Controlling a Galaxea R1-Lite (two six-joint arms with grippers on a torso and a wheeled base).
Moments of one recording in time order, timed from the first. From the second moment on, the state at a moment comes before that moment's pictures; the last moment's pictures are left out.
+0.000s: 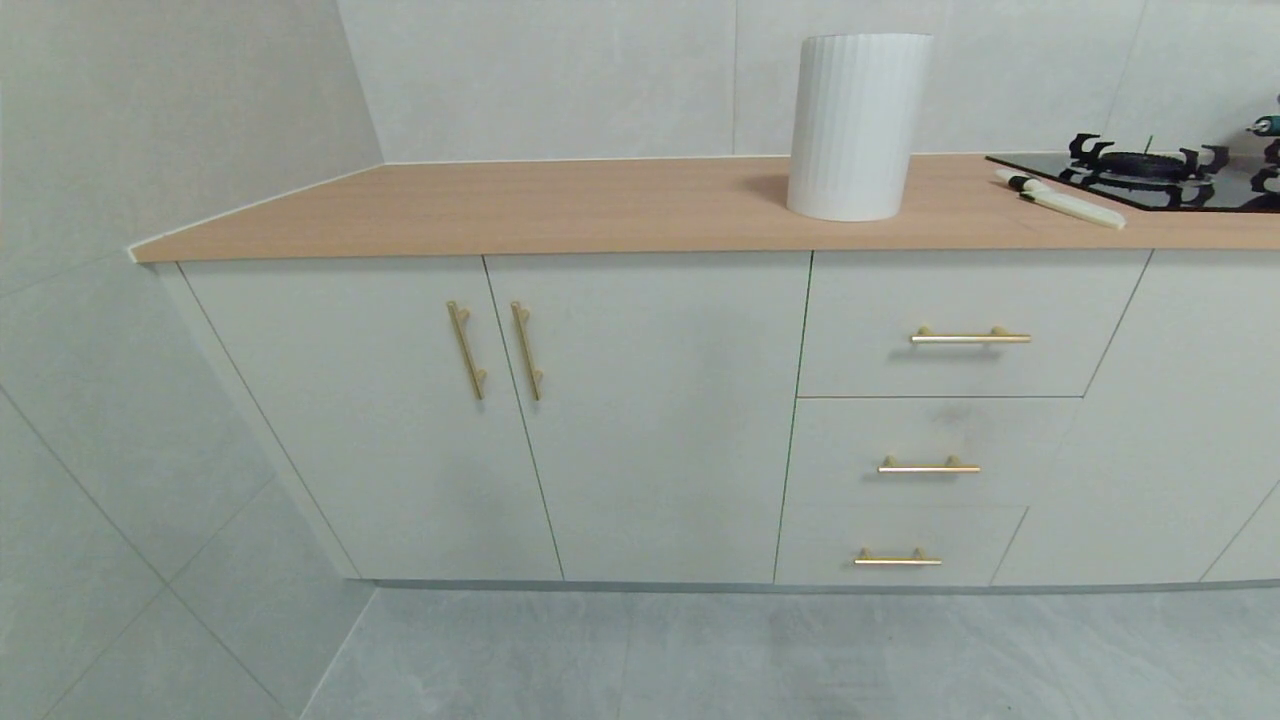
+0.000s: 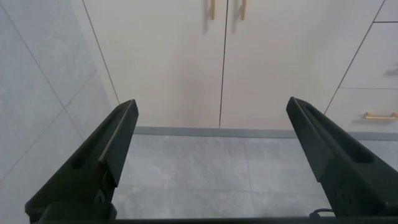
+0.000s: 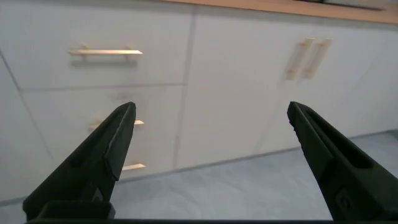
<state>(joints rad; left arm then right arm) 0.00 0.00 0.00 0.00 0.02 0.00 0.05 0.52 -0.37 -0.23 -0.44 -0.21</state>
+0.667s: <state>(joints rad) 0.00 0.00 0.00 0.00 0.02 0.00 0.00 0.01 -0.11 -0.08 -0.30 -0.17</state>
